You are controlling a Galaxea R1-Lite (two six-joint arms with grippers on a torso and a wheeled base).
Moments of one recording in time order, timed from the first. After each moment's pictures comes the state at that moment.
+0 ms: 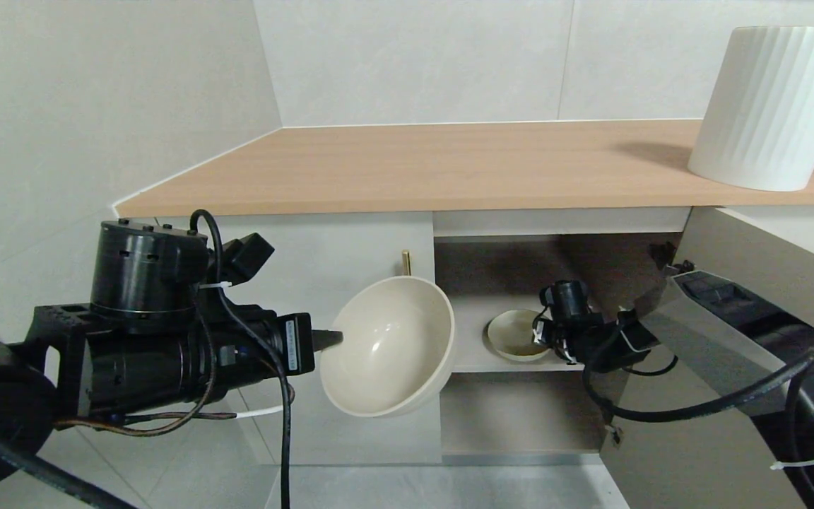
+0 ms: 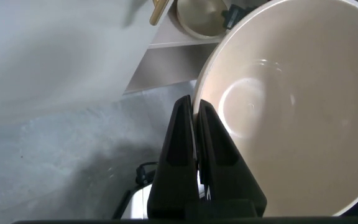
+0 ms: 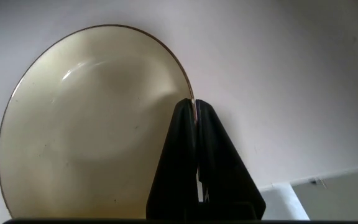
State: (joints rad) left arm -0.43 1.56 -0.77 -0.27 -0.19 -0.43; right arm 0.32 2.62 -1.60 -0.38 -0.38 0.44
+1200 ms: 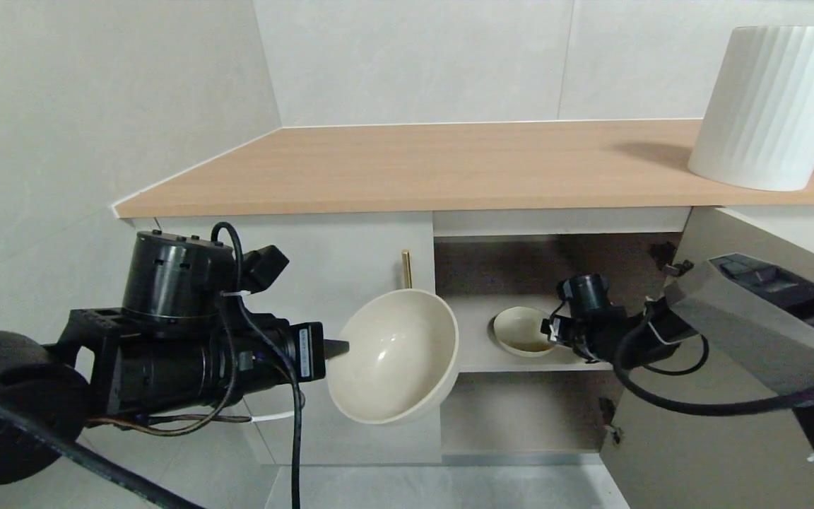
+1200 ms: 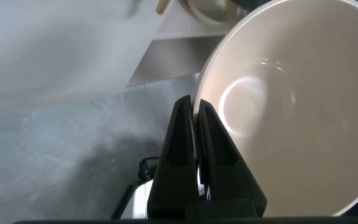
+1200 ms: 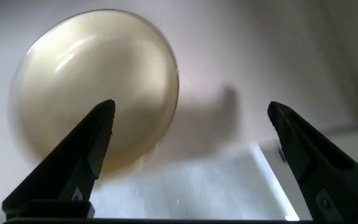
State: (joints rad) left arm -0.44 1.62 -0.78 -0.26 -0.18 -0.43; right arm 0.31 2.47 -1.42 -0.39 -0.37 0.45
